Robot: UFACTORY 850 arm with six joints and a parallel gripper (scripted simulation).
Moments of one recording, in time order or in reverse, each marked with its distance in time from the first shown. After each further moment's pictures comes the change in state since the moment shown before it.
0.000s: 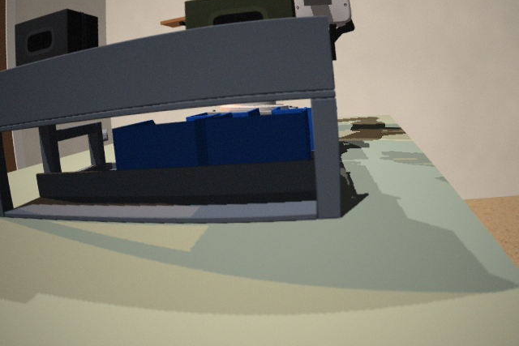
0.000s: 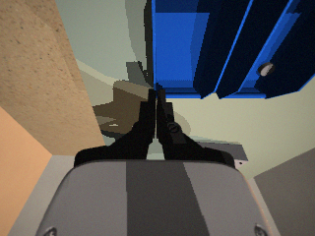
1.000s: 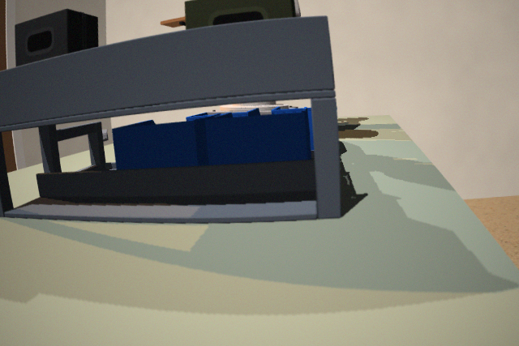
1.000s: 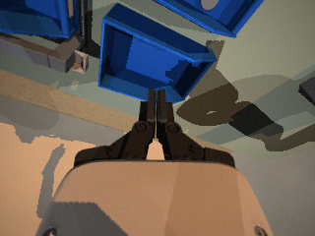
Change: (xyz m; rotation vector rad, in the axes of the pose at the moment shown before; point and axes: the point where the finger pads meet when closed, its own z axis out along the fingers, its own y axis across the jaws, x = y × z) arm 0.008 0.074 -0.005 0.066 -0.031 1.179
